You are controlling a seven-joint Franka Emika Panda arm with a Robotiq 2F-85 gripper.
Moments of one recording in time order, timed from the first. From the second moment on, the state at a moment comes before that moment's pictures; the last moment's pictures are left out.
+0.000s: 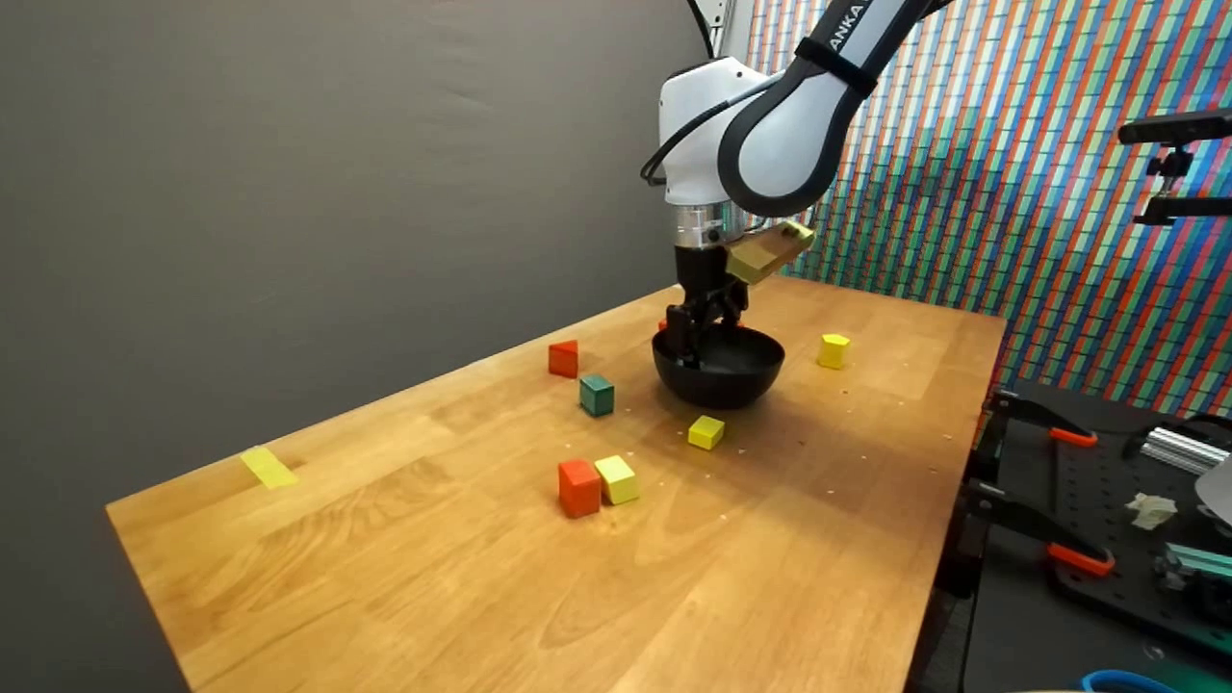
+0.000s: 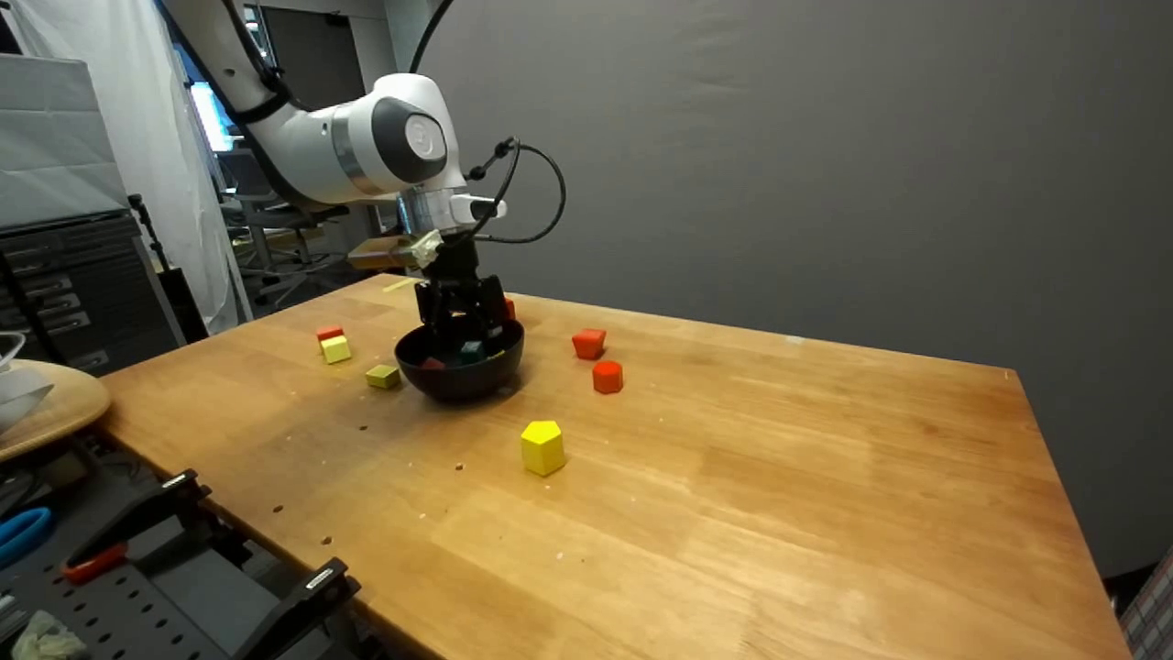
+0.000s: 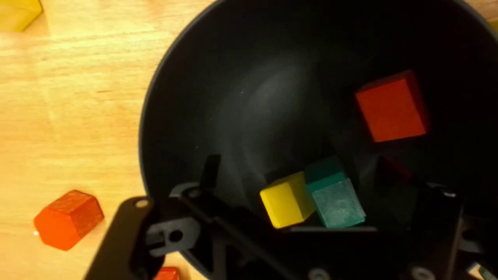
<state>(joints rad) 0.24 0.47 -0.08 -2.16 -0.24 2.55 0.37</state>
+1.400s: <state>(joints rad) 0.19 0.56 -0.04 -2.05 -0.18 2.50 0.25</state>
